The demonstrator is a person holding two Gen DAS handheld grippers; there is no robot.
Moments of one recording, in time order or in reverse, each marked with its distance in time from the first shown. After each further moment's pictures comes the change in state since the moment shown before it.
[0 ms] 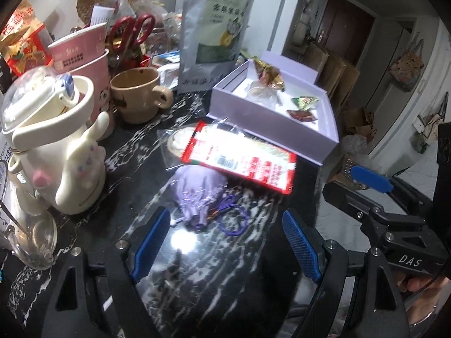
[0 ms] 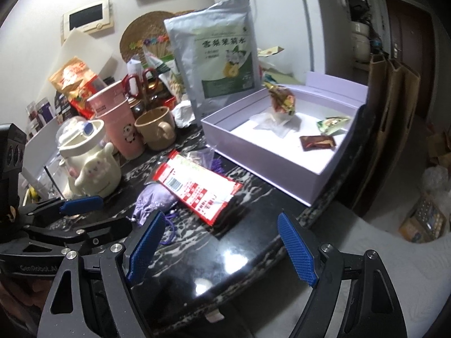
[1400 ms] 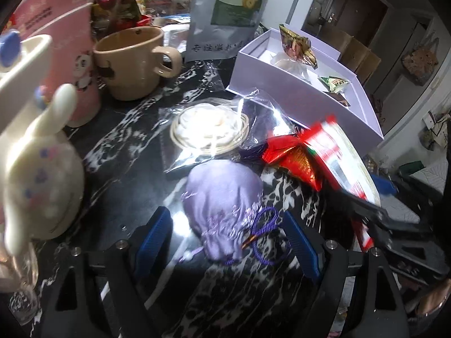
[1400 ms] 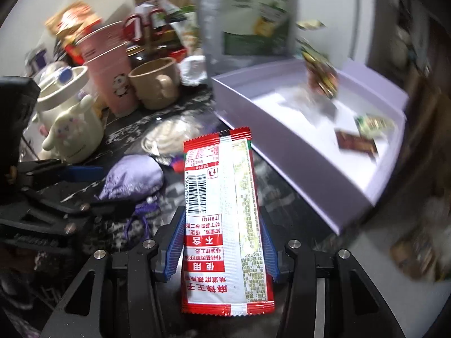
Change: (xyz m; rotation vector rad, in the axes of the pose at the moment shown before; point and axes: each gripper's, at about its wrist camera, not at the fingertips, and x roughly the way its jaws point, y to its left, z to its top) left arm 0.074 0.028 0.020 -0.027 0.138 -0.010; right arm 0.074 -0.003 0.007 -0.148 0.182 0.009
